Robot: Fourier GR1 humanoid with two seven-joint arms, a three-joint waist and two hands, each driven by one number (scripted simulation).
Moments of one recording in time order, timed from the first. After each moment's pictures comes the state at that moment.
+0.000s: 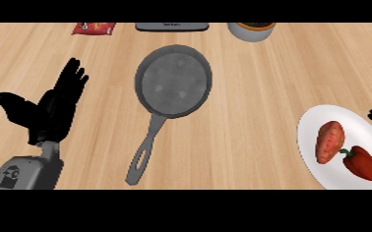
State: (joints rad) left arm -0.17 0.33 -0.08 -1.54 0.28 0.22 0.17; right arm 0.21 -0.73 -0.18 -1.53 0.46 0.25 -0.34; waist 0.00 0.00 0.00
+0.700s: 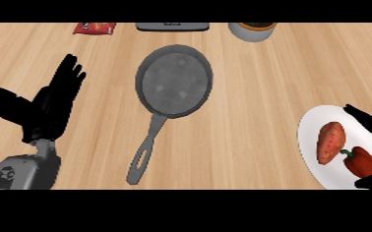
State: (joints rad) left arm -0.18 0.29 -0.01 -1.59 0.23 0.17 0.24; right arm 0.05 -0.61 -0.16 -1.36 0.63 0.27 -0.33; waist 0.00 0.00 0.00
